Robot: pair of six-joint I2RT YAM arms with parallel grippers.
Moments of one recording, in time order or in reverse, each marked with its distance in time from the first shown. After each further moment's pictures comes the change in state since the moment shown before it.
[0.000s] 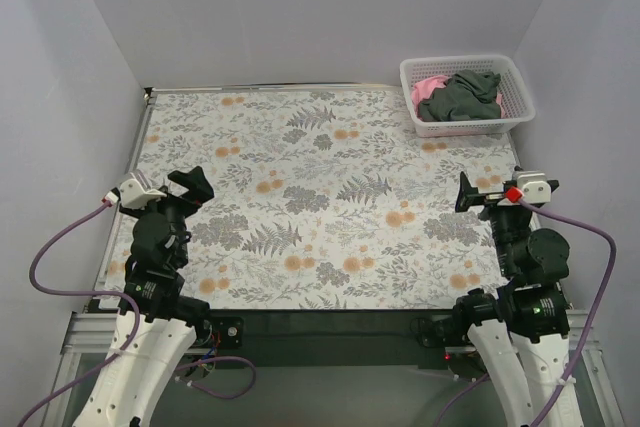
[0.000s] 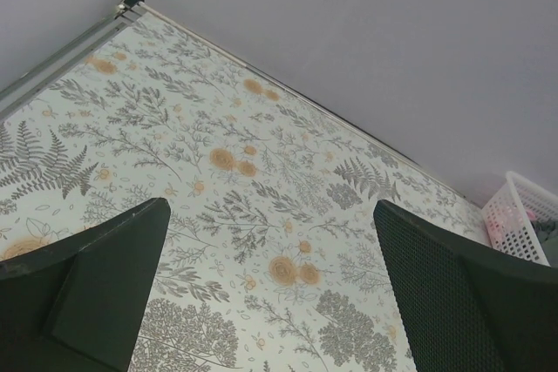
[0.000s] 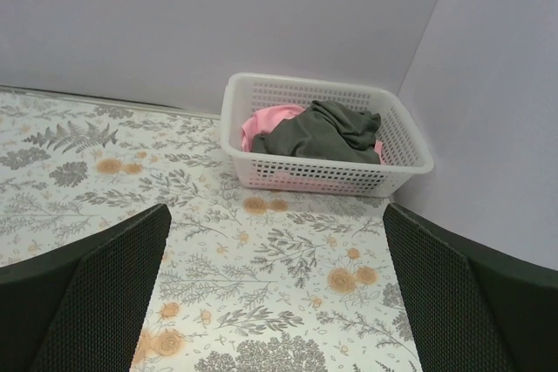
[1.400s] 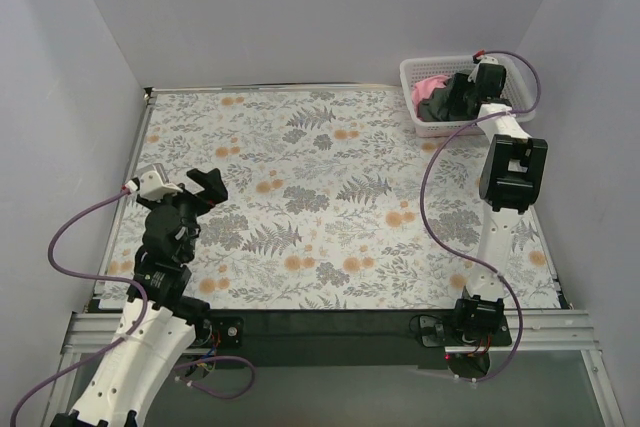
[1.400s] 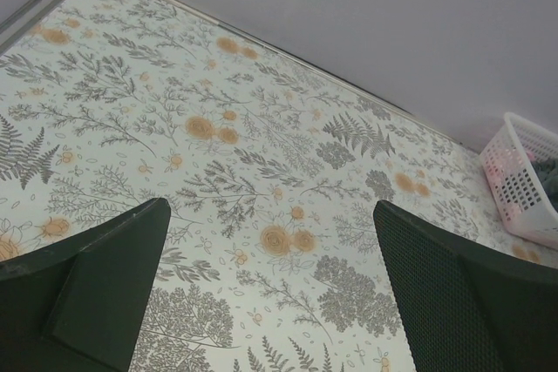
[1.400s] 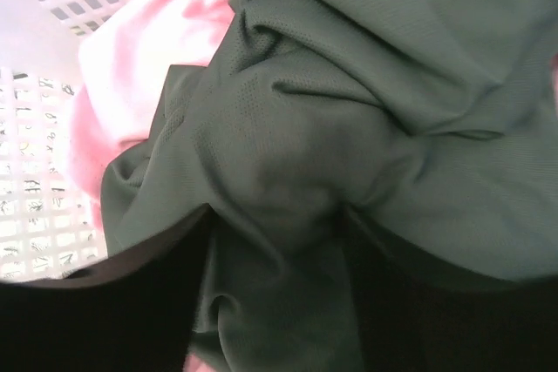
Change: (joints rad) left arm -0.028 0.068 -0.048 0.069 0.097 0.022; right arm -0.302 2.057 1.268 0.056 -0.205 0.283
